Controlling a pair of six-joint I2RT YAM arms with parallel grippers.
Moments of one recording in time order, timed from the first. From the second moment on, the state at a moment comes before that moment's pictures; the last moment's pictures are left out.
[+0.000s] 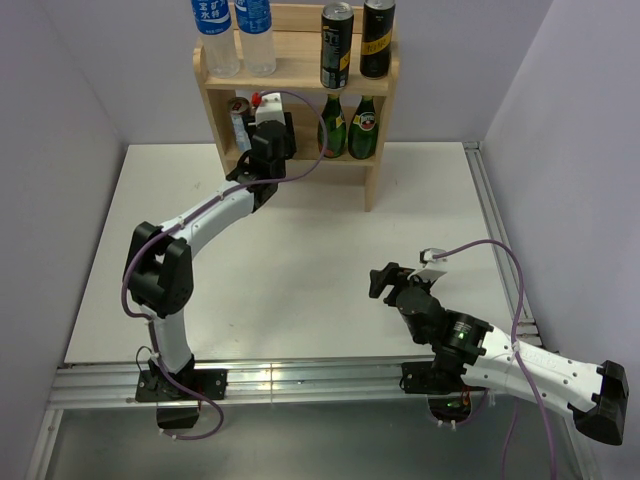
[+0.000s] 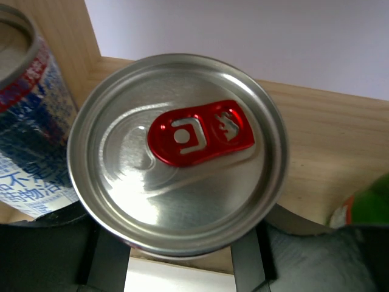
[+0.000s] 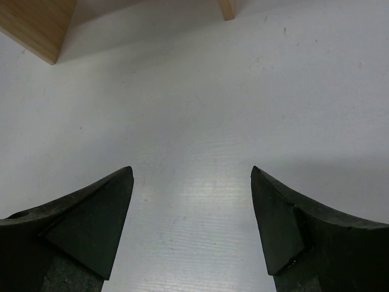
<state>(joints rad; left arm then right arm) -0.55 1.88 1.58 0.18 -0.61 -0.17 1.03 0.53 0.32 -0.27 0.84 0.77</state>
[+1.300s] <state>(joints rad) -0.54 1.83 1.50 0.17 -0.58 -0.23 1.04 0.54 0.32 -0.27 0.84 0.78</state>
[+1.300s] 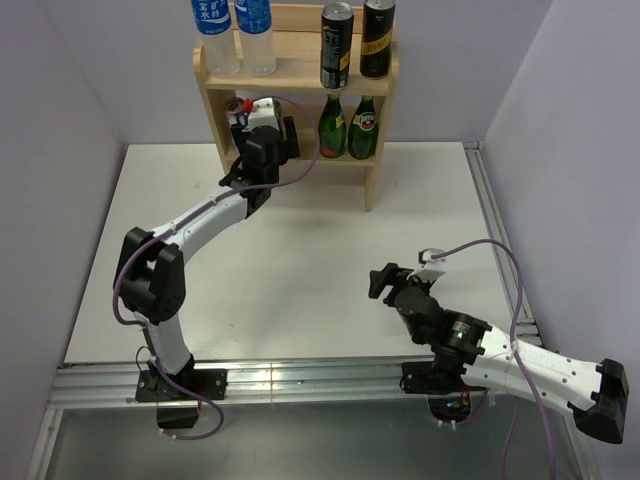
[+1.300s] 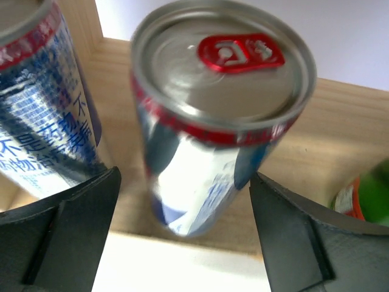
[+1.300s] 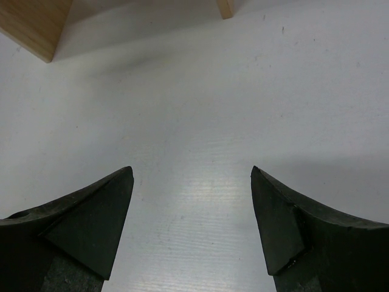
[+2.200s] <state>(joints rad) -0.68 1.26 1.09 0.05 -0.52 -0.37 1.04 0.94 1.09 -0.25 0.78 0.44</state>
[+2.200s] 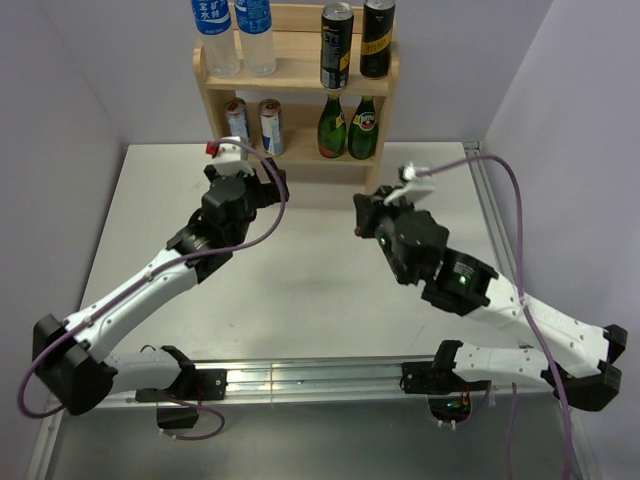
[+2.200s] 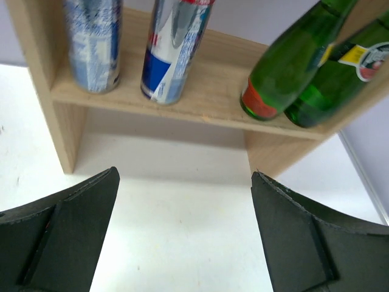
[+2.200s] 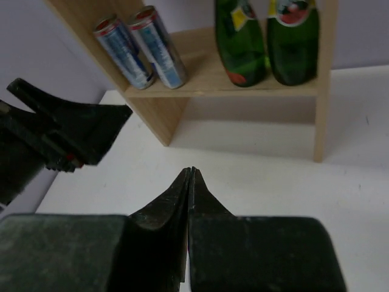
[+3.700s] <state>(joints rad) -0.86 0.78 0.59 -0.09 -0.55 -0.52 0.62 1.91 2.33 -0.49 0.31 0.24</state>
